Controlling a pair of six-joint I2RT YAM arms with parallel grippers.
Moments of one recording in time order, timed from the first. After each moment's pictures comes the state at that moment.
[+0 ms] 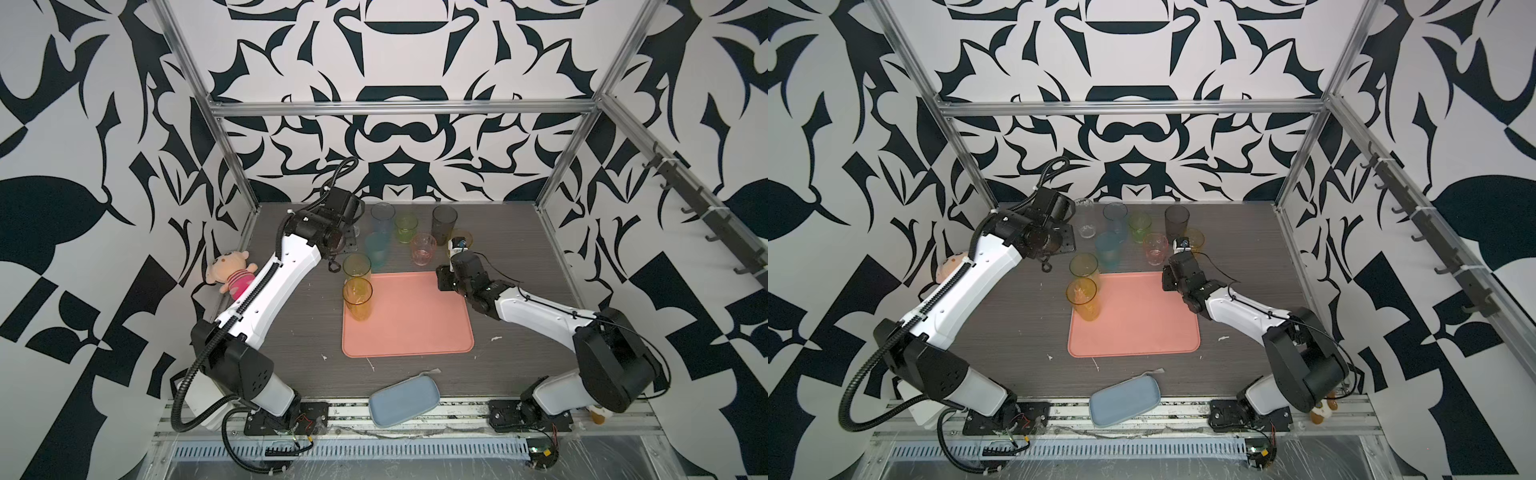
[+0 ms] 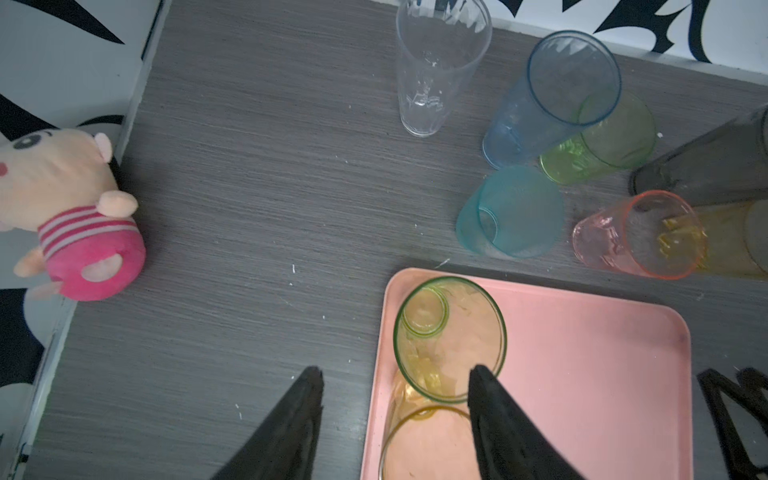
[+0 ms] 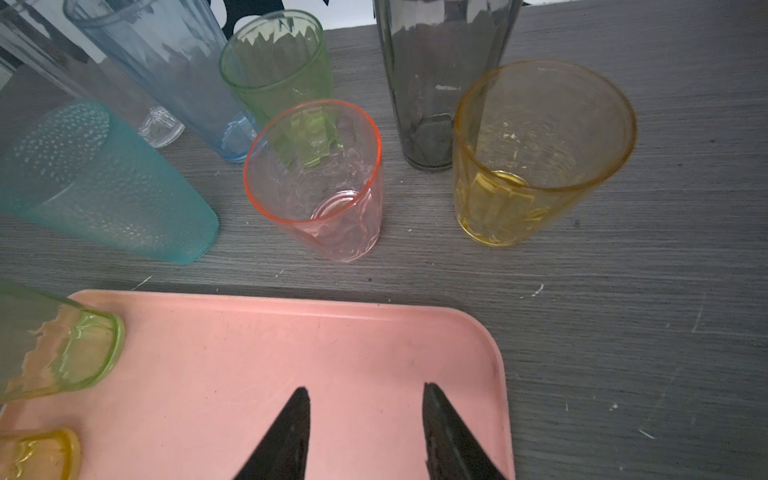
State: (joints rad) left arm -0.48 1.58 1.69 -1.11 -0.32 -0.55; right arm 0.55 1.47 0.80 -0.01 0.20 0.42
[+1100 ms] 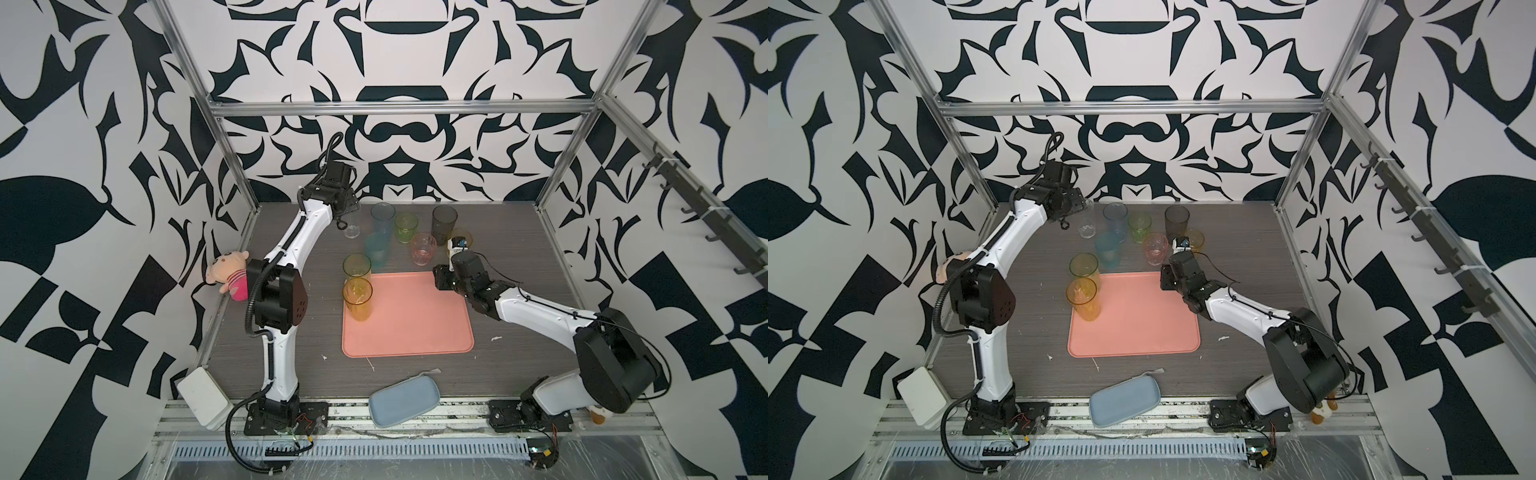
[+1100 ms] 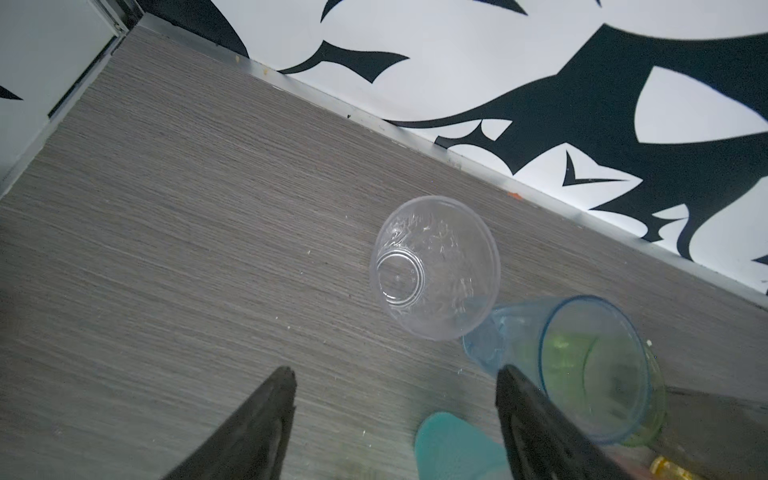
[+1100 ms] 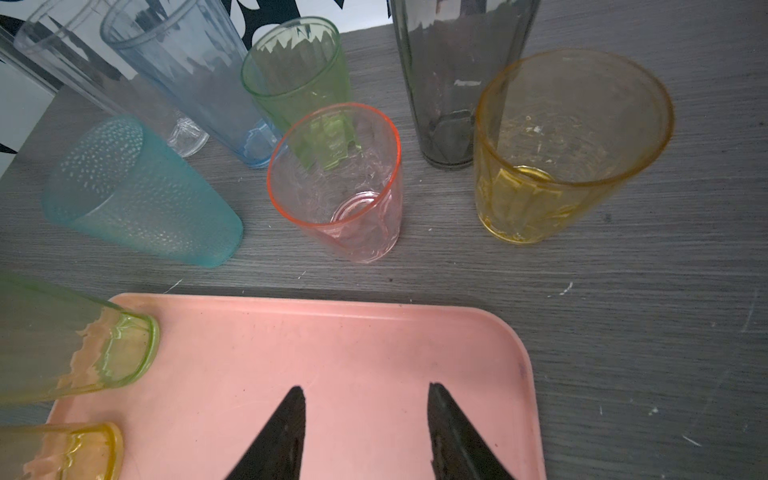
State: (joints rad) left arm -0.30 2.08 2.06 -0.82 -0.24 -0.59; right arm 0.55 1.46 0.80 0.02 0.16 0.47
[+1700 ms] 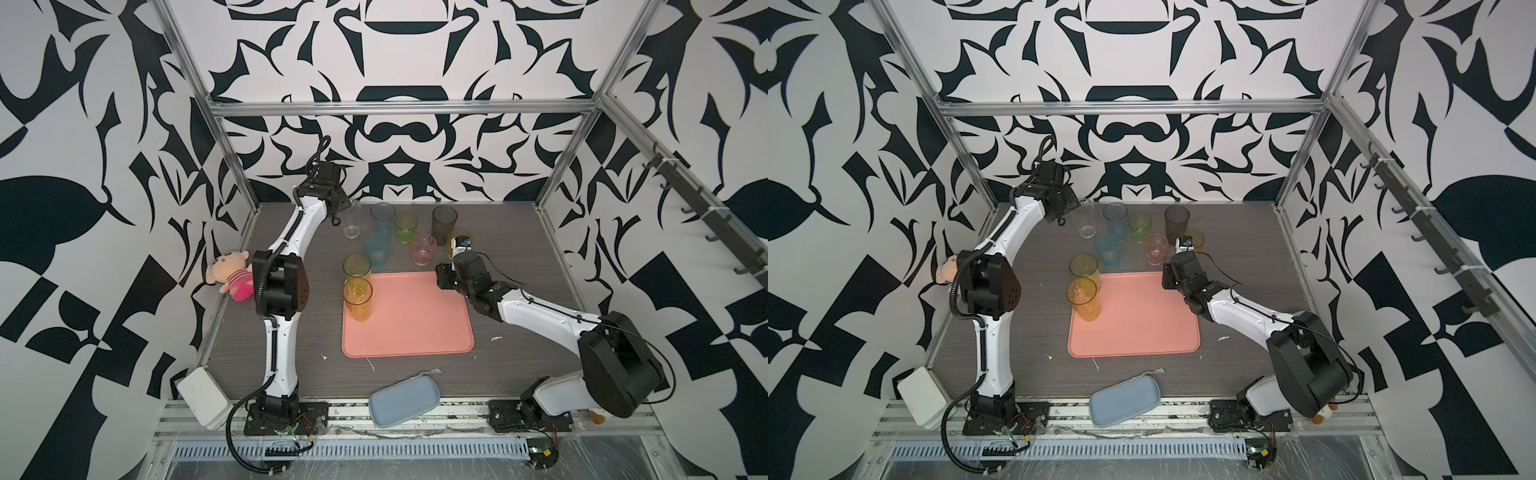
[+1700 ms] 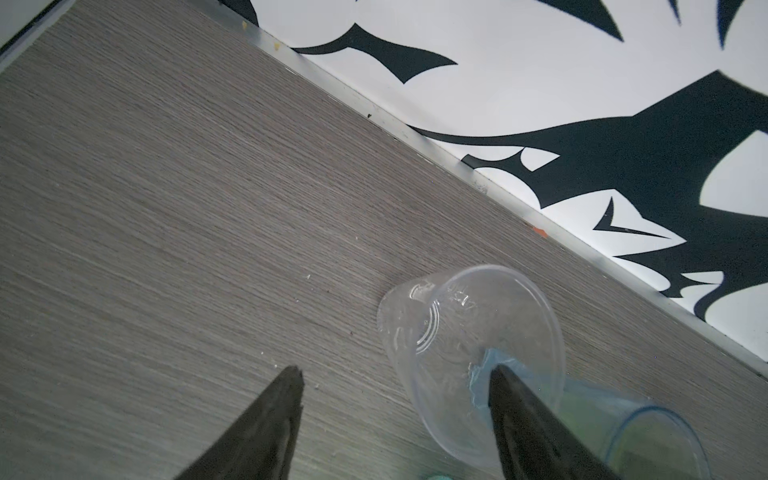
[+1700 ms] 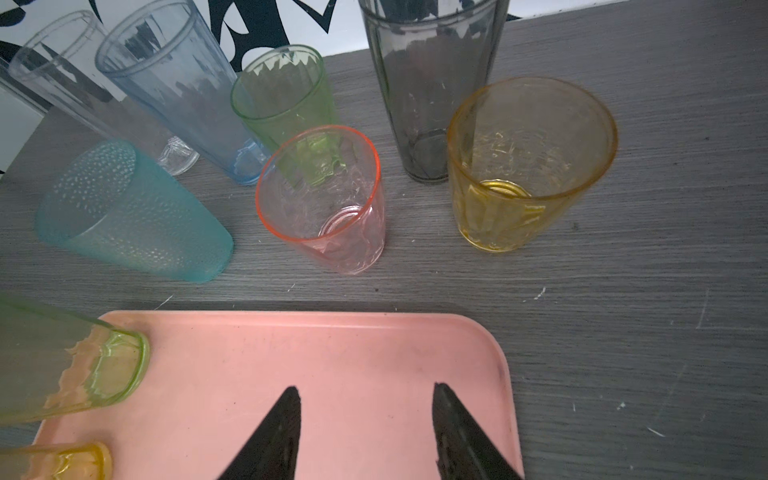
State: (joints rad) left arm -0.23 2.20 2.15 -0.81 -0.16 -0.67; right arm 0.55 1.44 0.79 0.02 0.21 0.47
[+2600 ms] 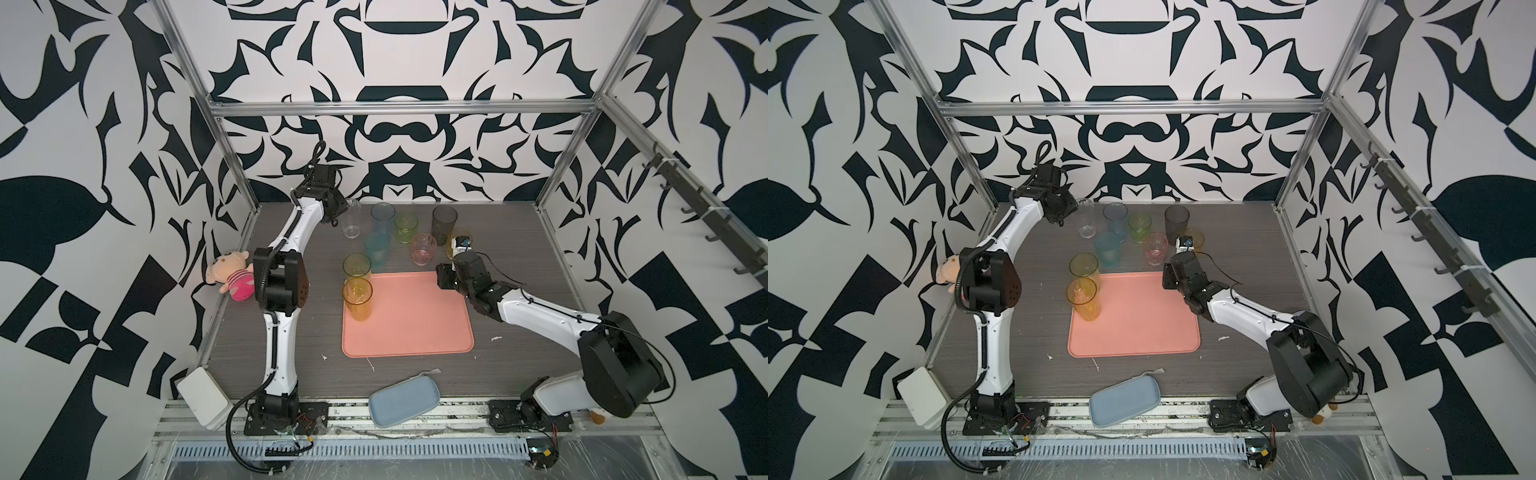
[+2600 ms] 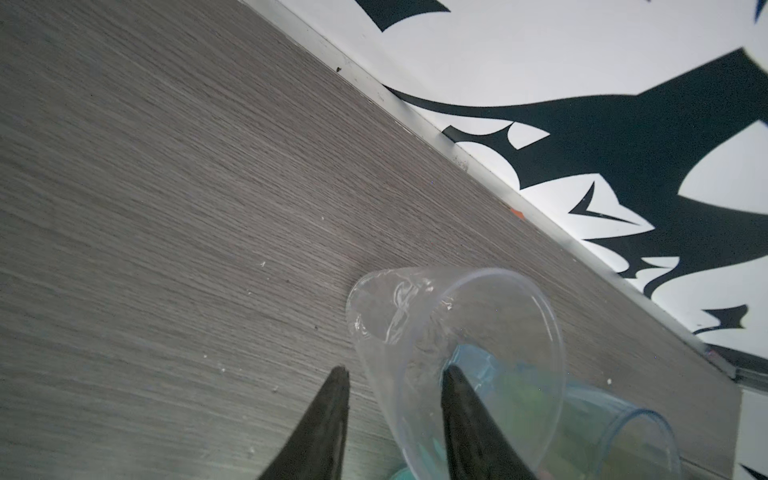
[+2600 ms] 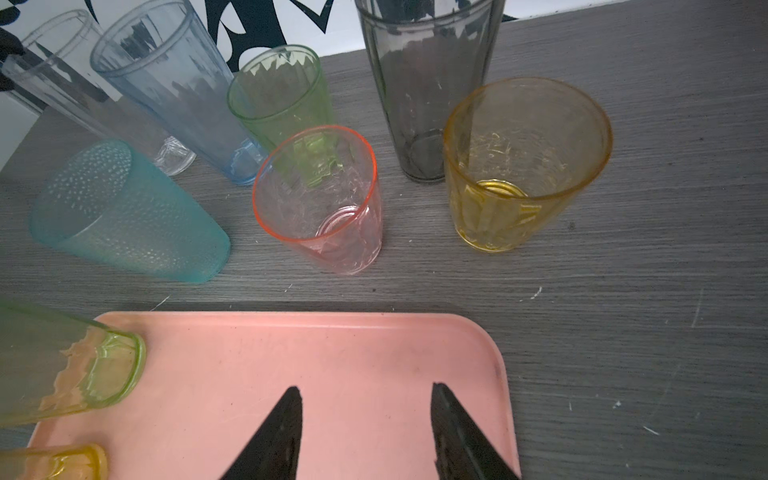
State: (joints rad) left arm -0.18 2.26 2.16 -0.78 0.00 -0.72; right arm 0.55 1.44 0.79 0.02 0.21 0.47
